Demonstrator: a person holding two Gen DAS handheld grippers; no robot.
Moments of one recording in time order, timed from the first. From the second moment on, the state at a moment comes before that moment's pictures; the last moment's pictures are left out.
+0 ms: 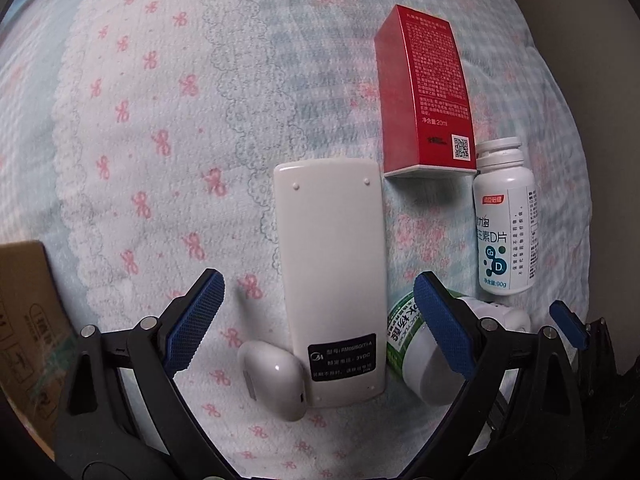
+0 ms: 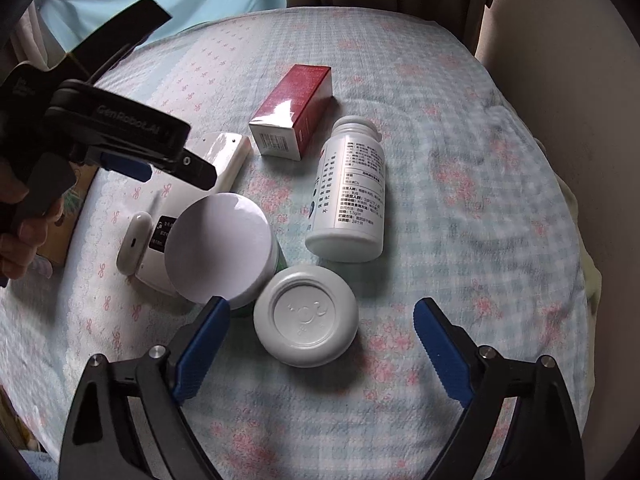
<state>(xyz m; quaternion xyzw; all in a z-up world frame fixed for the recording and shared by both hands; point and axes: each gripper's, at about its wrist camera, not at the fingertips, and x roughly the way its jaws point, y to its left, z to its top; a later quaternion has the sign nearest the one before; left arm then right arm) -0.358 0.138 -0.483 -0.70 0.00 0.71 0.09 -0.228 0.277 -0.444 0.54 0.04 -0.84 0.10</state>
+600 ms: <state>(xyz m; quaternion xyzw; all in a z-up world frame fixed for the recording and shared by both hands) -0.370 0.181 -0.505 -0.73 0.06 0.68 0.03 -0.229 0.267 -0.467 0.54 0.10 -0.82 0.15</state>
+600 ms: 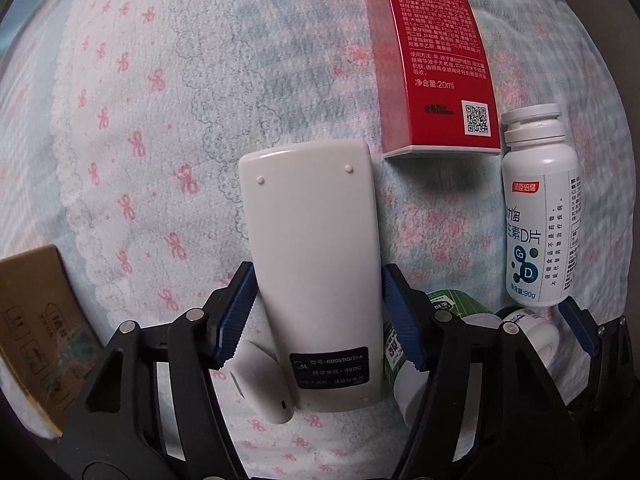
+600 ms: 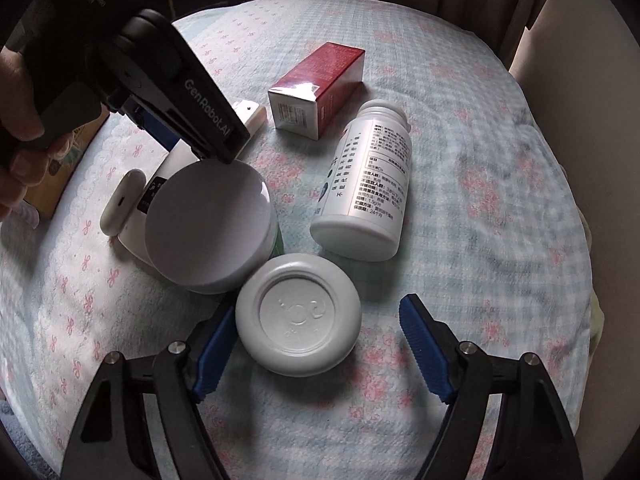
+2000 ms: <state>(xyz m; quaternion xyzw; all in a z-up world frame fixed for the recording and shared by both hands) -0.332 0.136 -0.333 -0.64 -0.04 0.76 0.10 -0.206 0.275 -0.374 0.50 0.10 -0.84 0.15</state>
